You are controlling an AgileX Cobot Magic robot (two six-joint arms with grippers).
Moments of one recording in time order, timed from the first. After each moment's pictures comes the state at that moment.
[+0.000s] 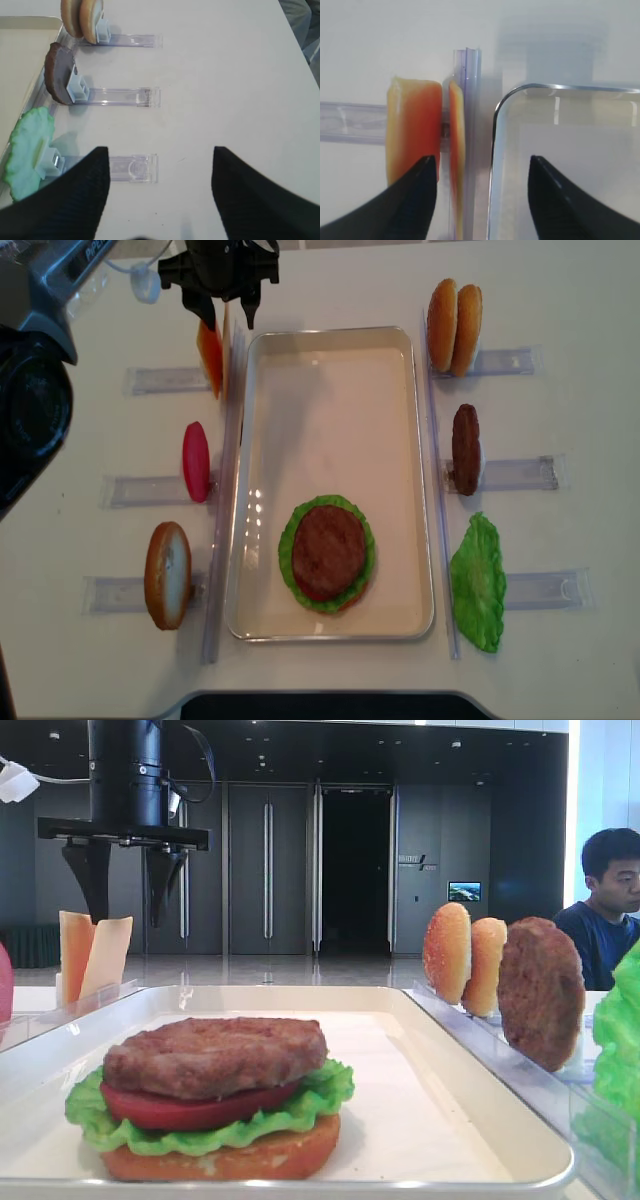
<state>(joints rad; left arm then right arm) -0.36 2.18 -1.93 0.20 1.19 -0.49 0.04 -0.01 -0.50 0.06 1.14 -0.07</state>
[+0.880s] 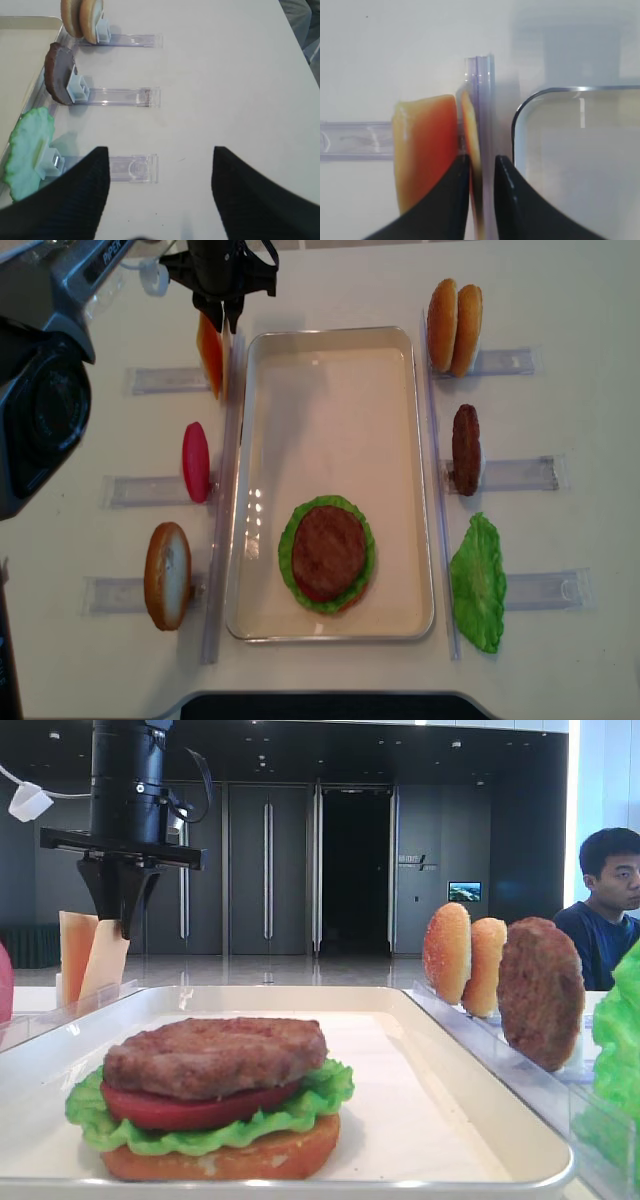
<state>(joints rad) -0.36 2.23 -1.98 0.26 1.22 -0.39 0.04 -0.01 -0.50 0.06 1.14 -0.07</state>
